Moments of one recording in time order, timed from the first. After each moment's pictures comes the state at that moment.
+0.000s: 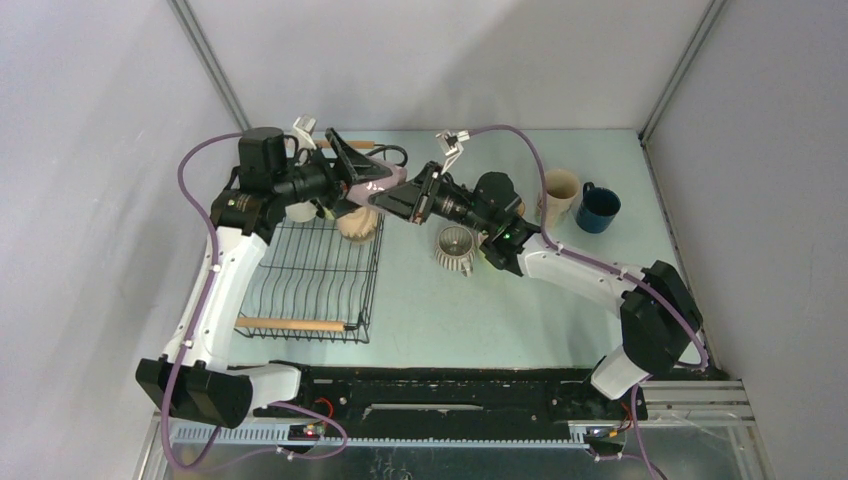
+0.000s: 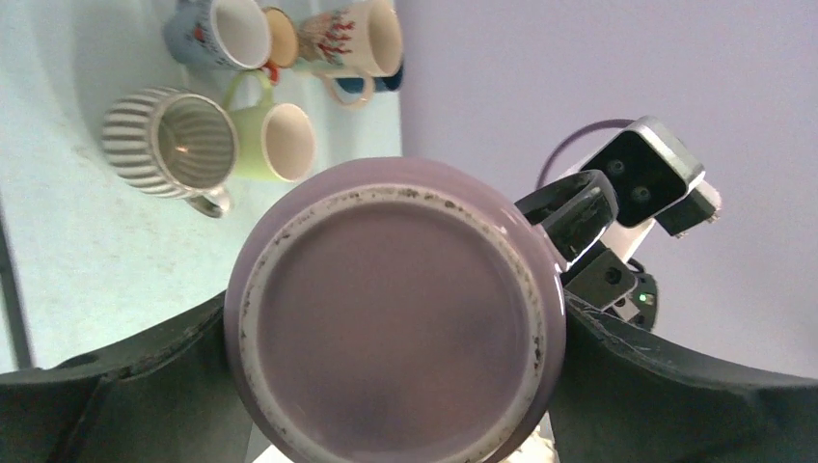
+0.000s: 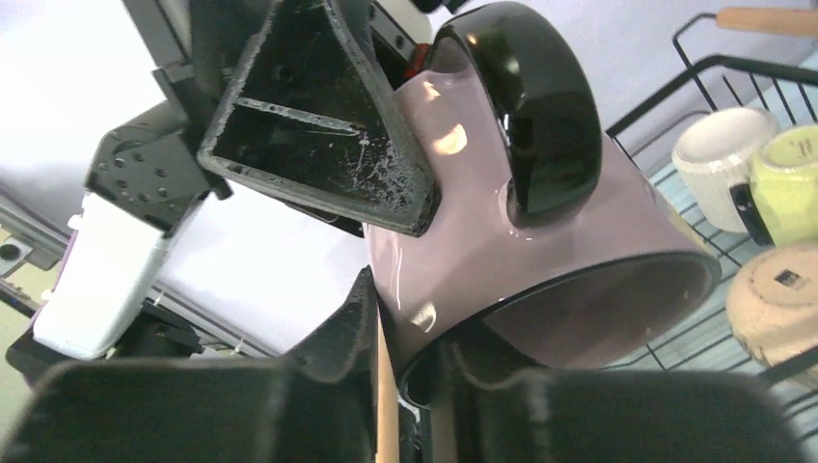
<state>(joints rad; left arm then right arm) -0.17 1.23 1.38 -0.63 0.69 -0.93 0.81 1.58 1.17 0.67 -0.42 0.87</state>
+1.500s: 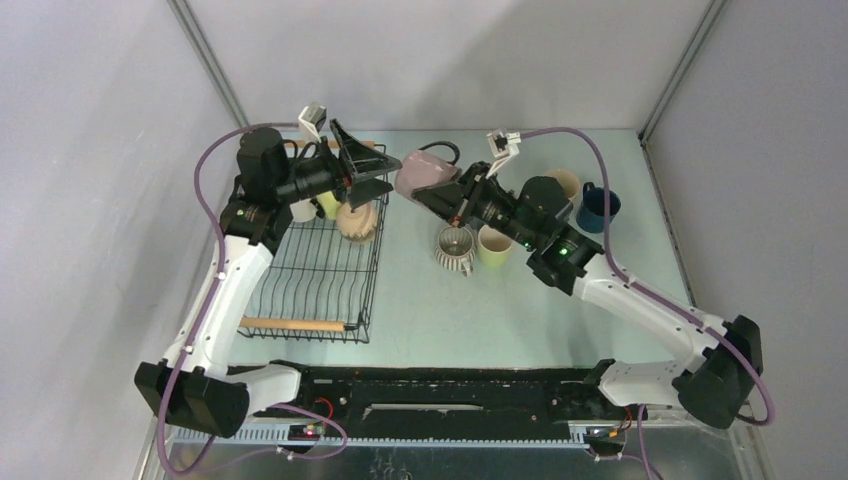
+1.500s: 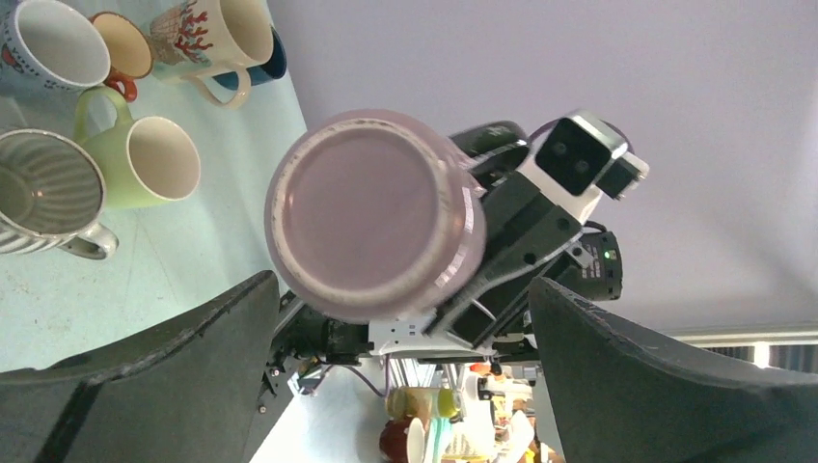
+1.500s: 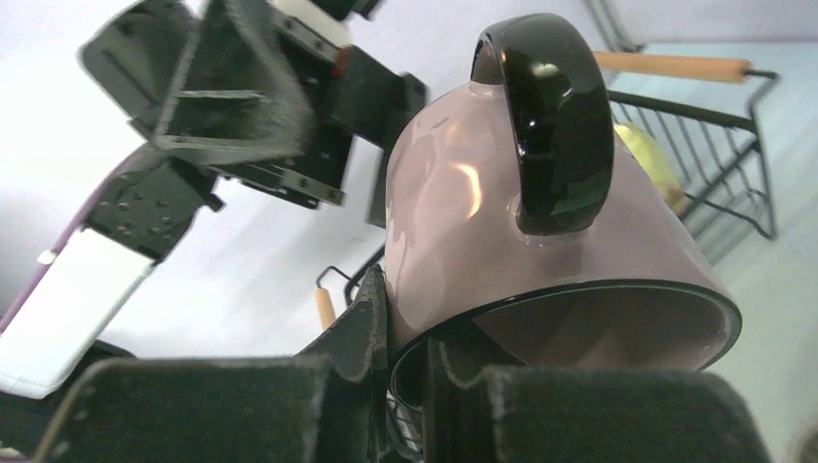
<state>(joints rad) -0.20 1.19 1.29 -0.27 0.86 -1.10 0.79 1.26 1.11 0.32 -0.21 0.71</state>
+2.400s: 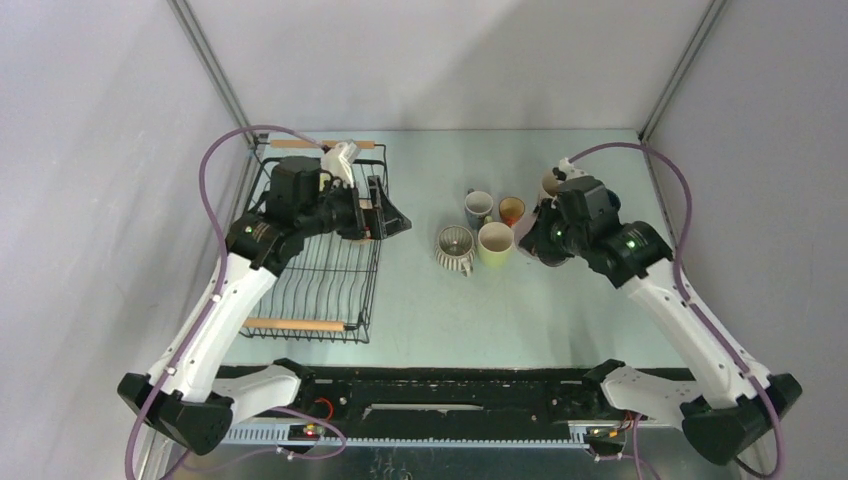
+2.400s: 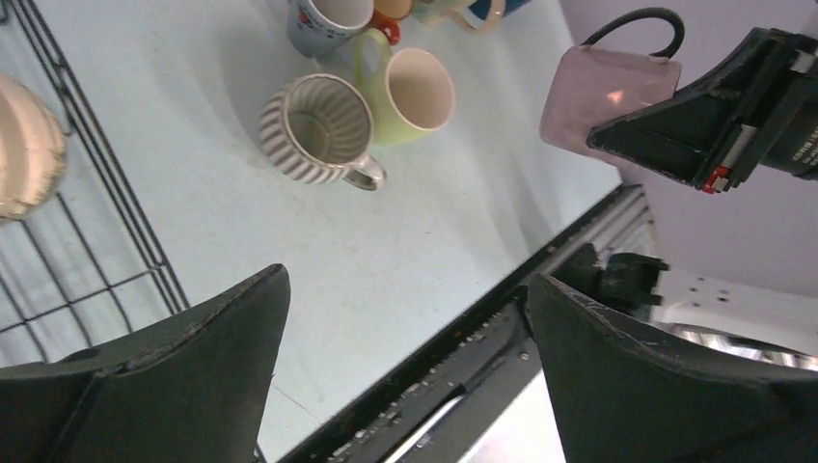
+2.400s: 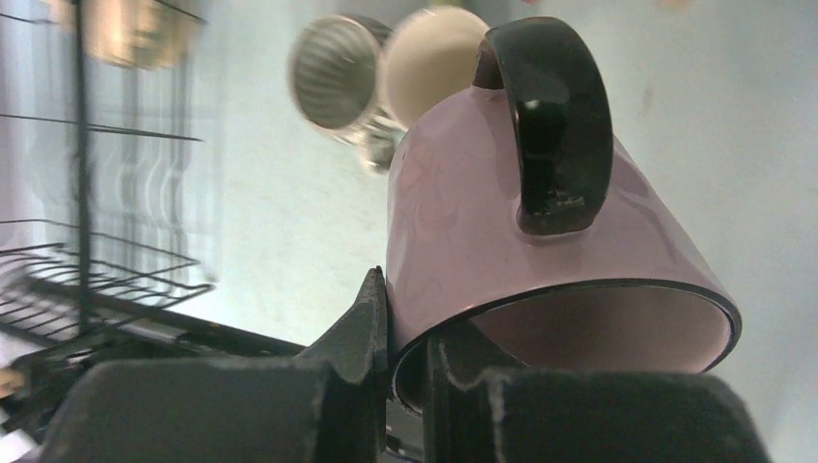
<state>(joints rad) -0.41 1.11 1.29 -0.70 0.43 -0.46 0.52 1.06 1.22 -0.85 0.05 0.57</state>
